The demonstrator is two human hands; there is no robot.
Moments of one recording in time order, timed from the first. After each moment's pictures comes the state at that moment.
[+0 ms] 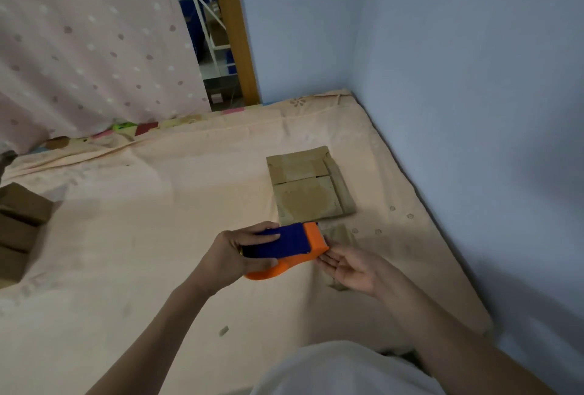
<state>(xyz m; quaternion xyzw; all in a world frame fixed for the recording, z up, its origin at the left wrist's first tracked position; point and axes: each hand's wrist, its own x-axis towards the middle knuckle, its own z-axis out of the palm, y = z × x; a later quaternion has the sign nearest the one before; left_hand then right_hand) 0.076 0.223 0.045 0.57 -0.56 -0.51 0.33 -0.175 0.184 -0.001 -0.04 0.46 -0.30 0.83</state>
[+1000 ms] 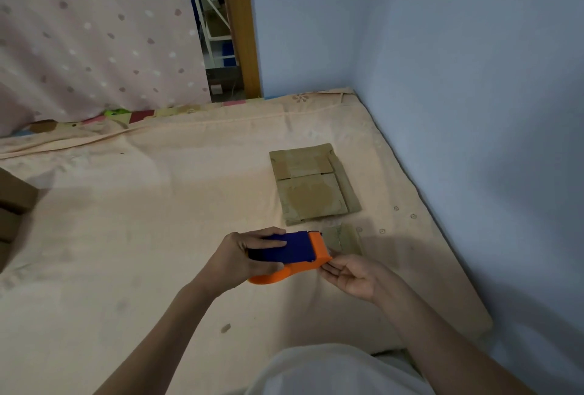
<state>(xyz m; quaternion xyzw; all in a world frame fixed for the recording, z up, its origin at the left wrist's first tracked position) 0.102 0.221 0.011 0.56 -0.57 -0.53 0.29 -0.152 0.192 -0.020 -0.04 0.52 -0.28 0.81</state>
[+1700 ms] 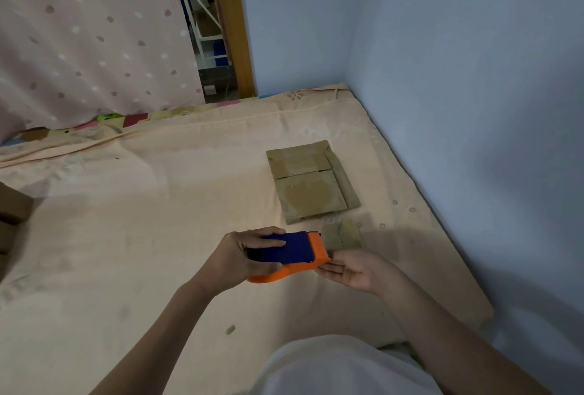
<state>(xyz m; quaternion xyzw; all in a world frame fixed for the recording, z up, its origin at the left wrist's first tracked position) 0.111 0.219 0.012 0.55 -0.61 -0.51 0.27 -0.142 0.189 -0.015 -0.12 0.58 -0.22 0.78</state>
